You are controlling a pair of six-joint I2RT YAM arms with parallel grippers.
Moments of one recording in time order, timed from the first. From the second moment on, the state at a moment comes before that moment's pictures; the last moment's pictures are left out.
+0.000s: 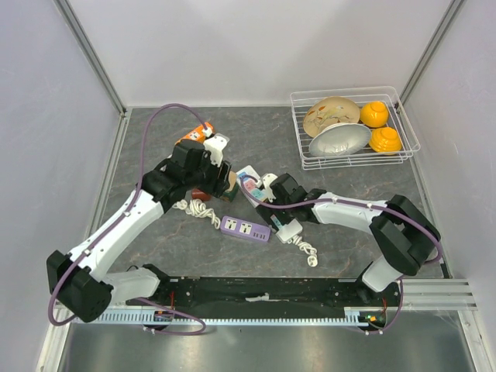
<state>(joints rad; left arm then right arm) -0.56 1.16 1.06 -0.56 0.04 -0.01 0.79 1.60 0.86 -0.24 0.02 0.03</state>
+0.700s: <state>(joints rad) -0.56 1.60 1.45 -0.73 0.19 0.16 0.54 1.16 0.66 -0.08 0.11 0.21</state>
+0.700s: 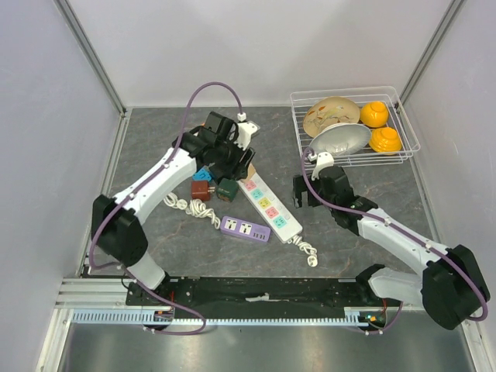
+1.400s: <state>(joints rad) -0.61 1.86 1.54 -0.75 0.16 0.25 0.54 1.14 0.61 0.02 0.04 0.25</state>
